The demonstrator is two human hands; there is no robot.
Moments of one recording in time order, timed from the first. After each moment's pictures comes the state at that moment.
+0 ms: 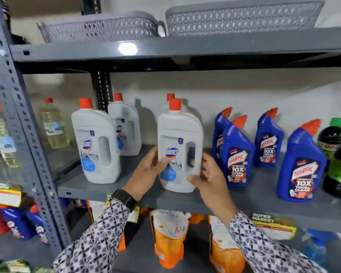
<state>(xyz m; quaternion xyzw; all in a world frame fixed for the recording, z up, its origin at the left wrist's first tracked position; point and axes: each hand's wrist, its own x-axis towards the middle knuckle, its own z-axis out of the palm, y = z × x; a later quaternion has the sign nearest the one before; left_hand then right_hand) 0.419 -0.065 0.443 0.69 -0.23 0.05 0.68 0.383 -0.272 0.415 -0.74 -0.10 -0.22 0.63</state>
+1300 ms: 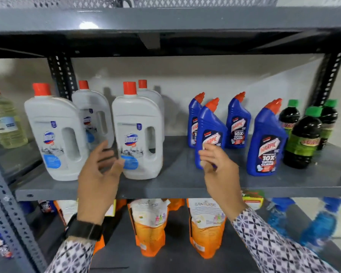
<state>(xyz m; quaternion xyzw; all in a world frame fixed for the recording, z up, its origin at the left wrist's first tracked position) 0.363 -0.034 0.426 0.74 -0.08 0.29 0.60 0.328 -0.319 0.413 -0.79 -0.01 -0.39 0.48</state>
